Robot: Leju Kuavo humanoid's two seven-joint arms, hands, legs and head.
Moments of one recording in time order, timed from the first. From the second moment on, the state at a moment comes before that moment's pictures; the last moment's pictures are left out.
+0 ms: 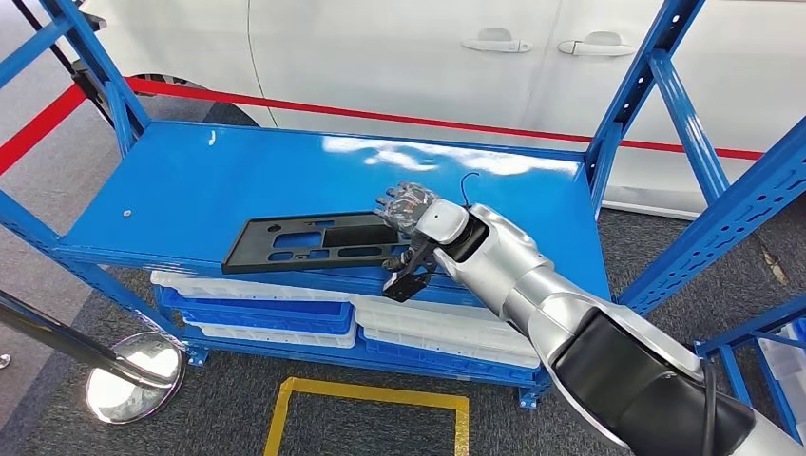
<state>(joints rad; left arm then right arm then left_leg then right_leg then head) -0.10 -0.19 1.28 -0.41 -0.77 -0.05 0.00 -1.06 0.07 1.01 -0.57 1.45 0.18 -0.14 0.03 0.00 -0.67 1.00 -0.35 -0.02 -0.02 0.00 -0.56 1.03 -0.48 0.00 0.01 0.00</state>
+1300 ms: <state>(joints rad) -0.09 -0.13 1.27 -0.38 -0.79 -0.10 -0.05 -1.04 0.07 1.02 -0.57 1.42 0.18 -0.14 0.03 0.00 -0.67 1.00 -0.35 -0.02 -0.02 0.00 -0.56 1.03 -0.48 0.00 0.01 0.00</state>
